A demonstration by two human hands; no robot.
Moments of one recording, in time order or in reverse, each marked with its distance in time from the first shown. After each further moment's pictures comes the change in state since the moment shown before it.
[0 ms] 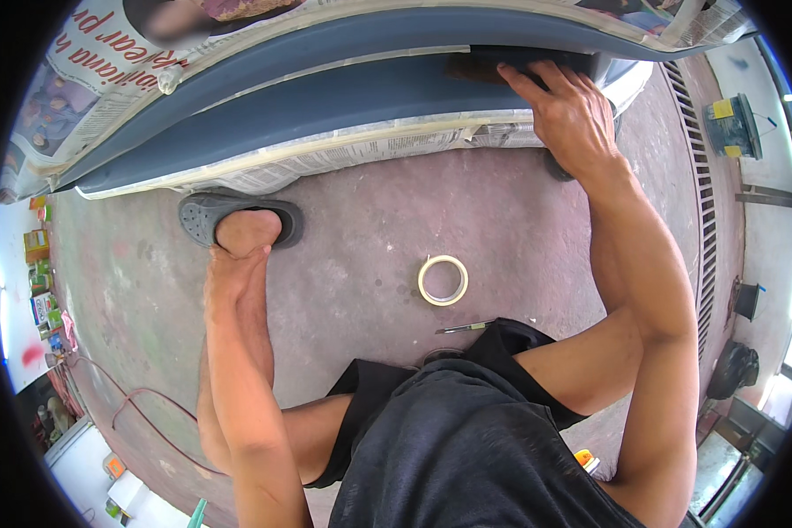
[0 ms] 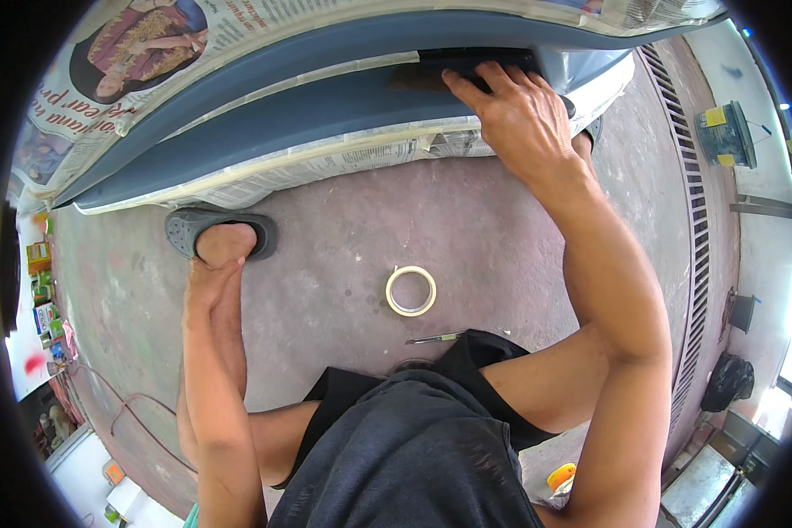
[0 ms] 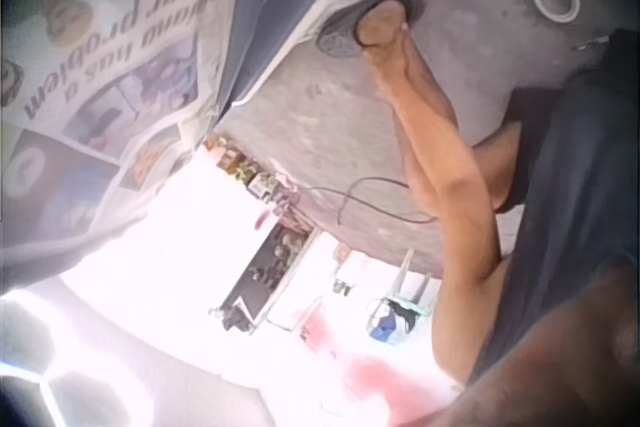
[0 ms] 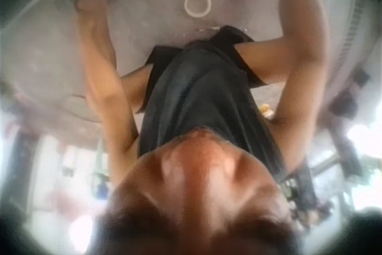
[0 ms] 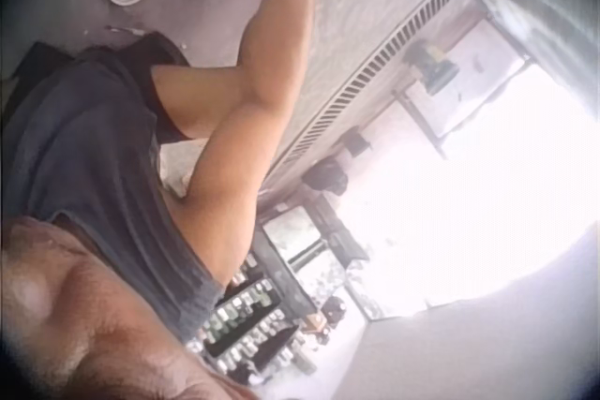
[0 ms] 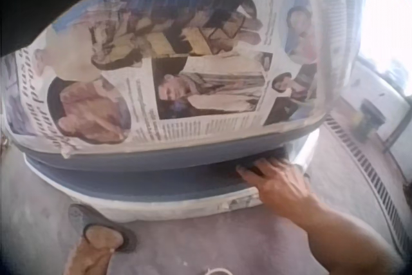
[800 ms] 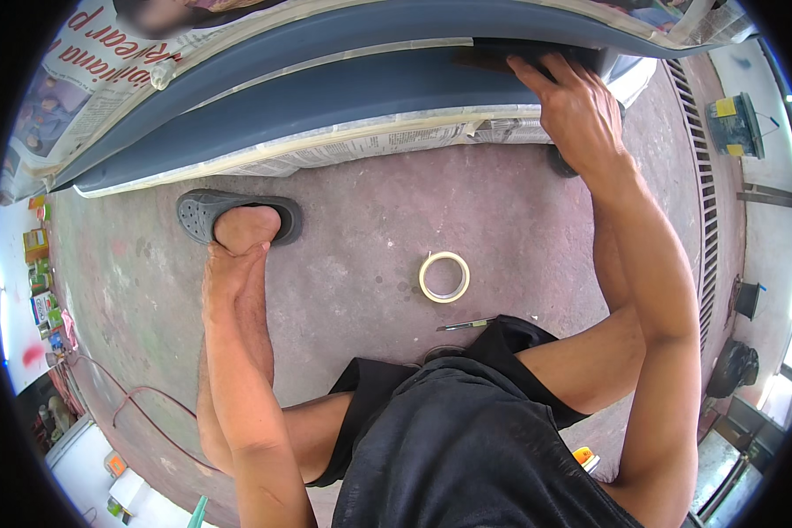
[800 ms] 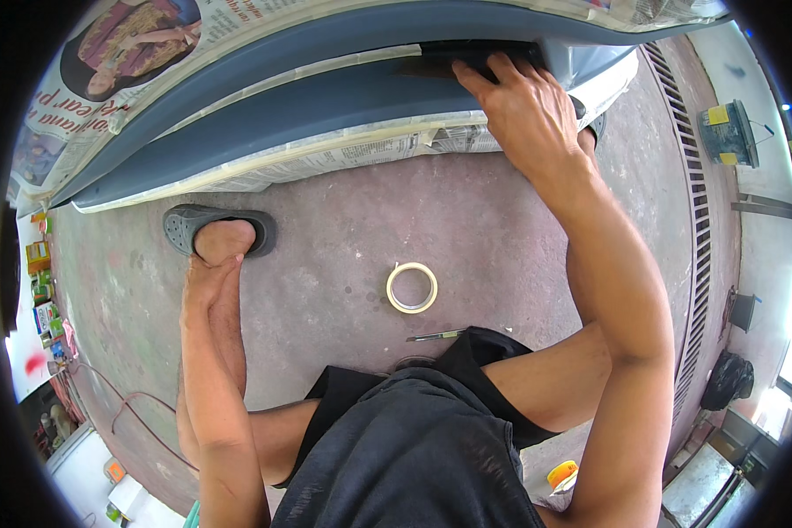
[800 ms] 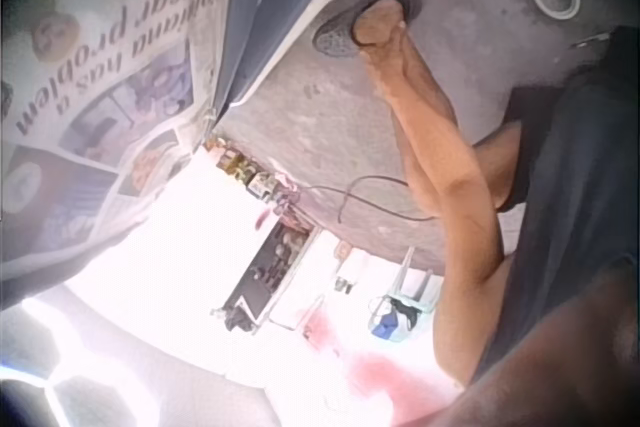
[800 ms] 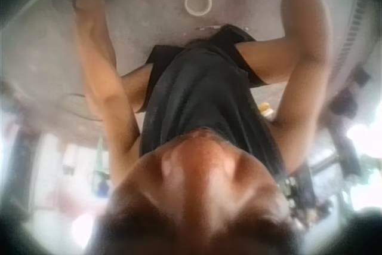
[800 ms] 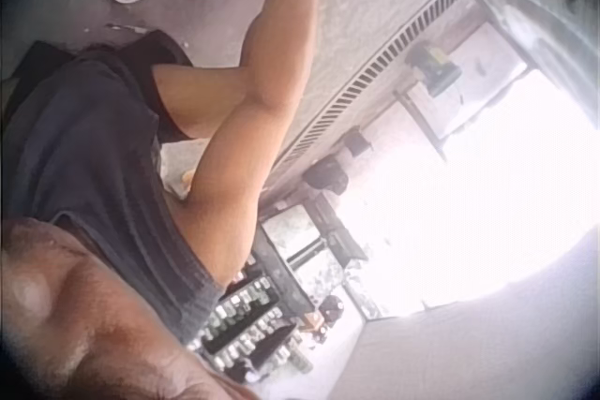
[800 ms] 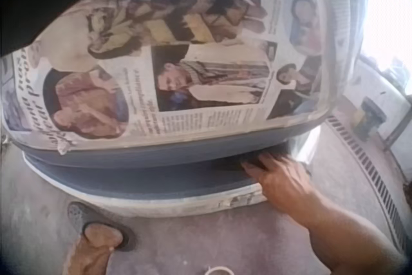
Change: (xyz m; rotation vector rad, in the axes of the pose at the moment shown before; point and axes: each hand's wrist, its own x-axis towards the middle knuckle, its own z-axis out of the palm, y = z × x) left_hand 0.000 -0.003 0.001 0.005 0.053 0.037; right_hand 0.000 0.000 0.004 -0.083 0.010 0.031
